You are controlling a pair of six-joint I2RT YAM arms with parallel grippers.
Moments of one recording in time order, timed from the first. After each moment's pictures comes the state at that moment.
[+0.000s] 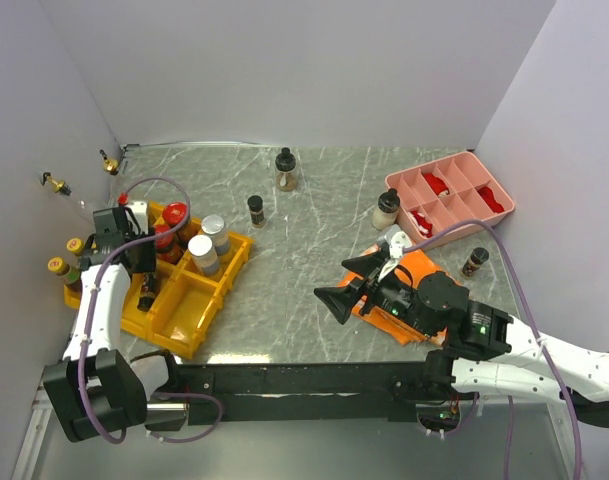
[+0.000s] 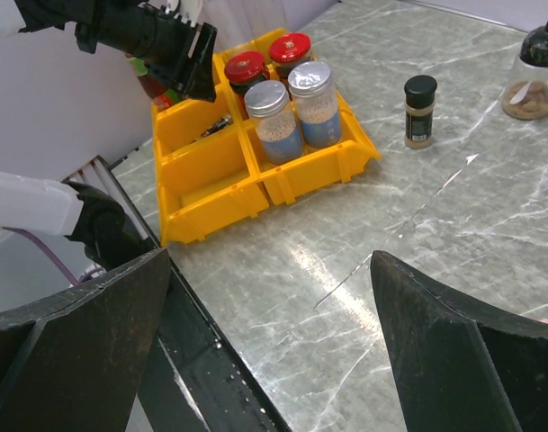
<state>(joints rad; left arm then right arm) 0.25 1.09 0.84 -0.61 -0.05 0.19 1.21 0.64 0.80 -0.23 0.31 0.30</state>
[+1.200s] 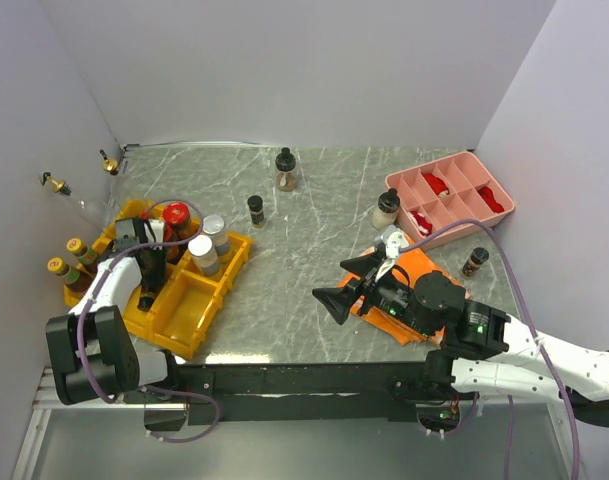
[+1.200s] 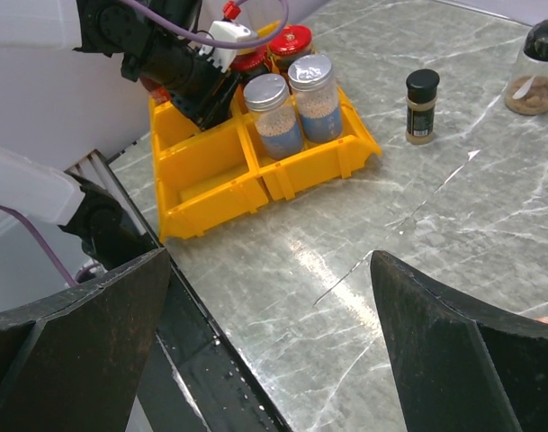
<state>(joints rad) 0.21 1.27 0.70 -0.48 -0.10 0.25 1.21 0.65 0.80 -0.23 0.31 0.30</state>
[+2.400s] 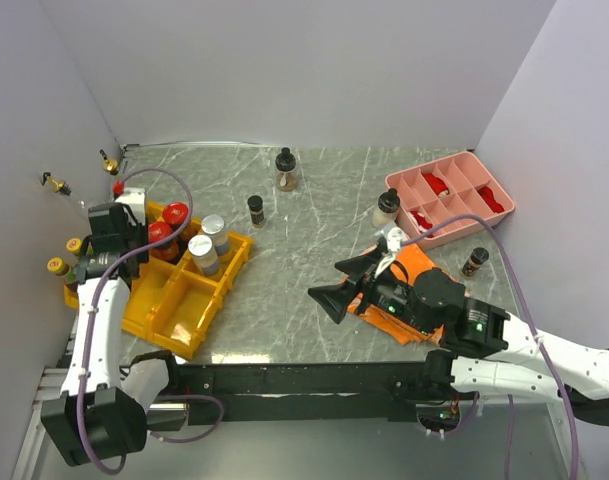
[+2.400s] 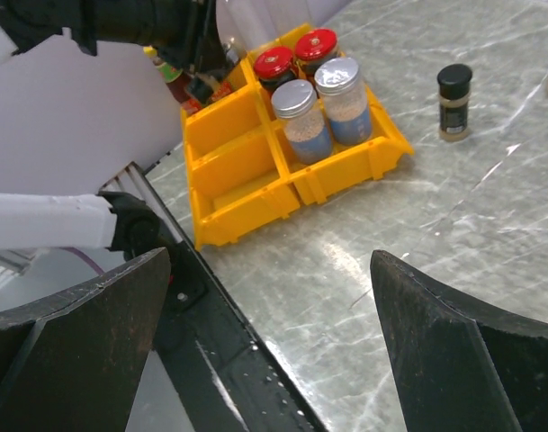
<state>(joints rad) 0.19 0.97 0.87 -0.60 -0.12 0.22 1.21 0.68 0.82 -0.22 0.28 0.38</state>
